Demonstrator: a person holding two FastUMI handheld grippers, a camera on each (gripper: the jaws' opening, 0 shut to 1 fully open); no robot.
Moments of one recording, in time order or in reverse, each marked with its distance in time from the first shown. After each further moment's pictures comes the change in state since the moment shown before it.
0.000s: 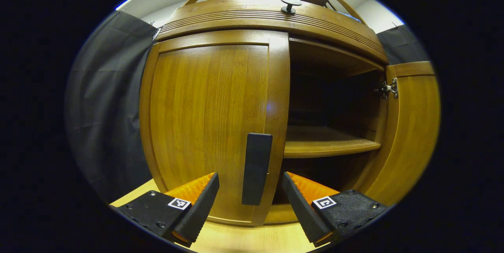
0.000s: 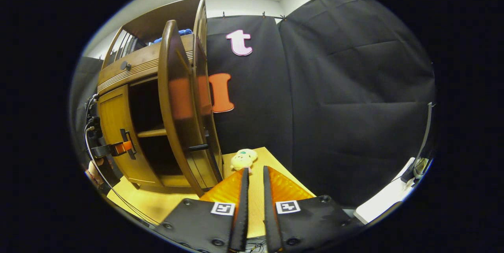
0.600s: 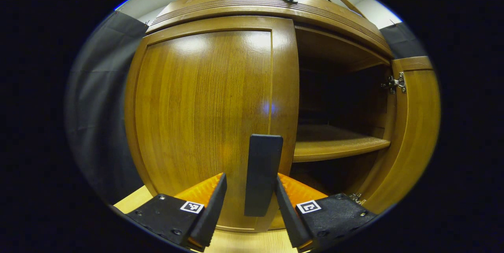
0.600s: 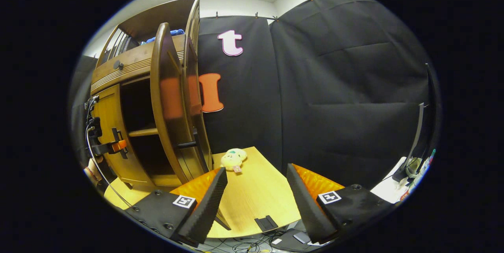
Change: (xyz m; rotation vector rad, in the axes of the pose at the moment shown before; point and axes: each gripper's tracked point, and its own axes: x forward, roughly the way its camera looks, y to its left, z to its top) left arm 0.034 0.003 -0.007 0.010 0.010 -0.025; right arm -0.013 -0.011 0.006 -0.004 -0.009 -0.079
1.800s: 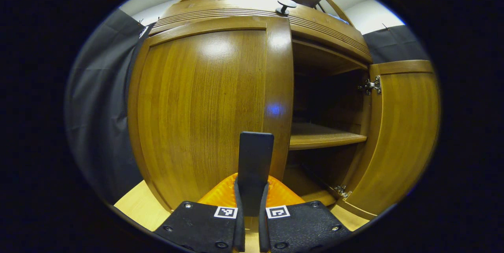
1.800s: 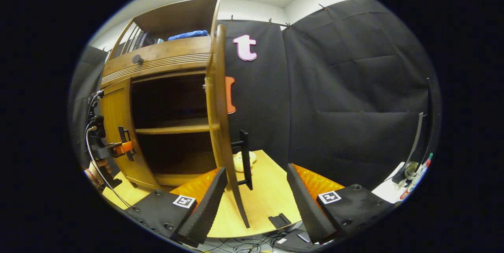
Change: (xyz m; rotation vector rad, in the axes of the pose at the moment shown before) left arm -0.050 -0.005 -0.001 -0.031 0.003 -0.140; right arm -0.034 0.076 0.004 -0.072 -0.041 0.038
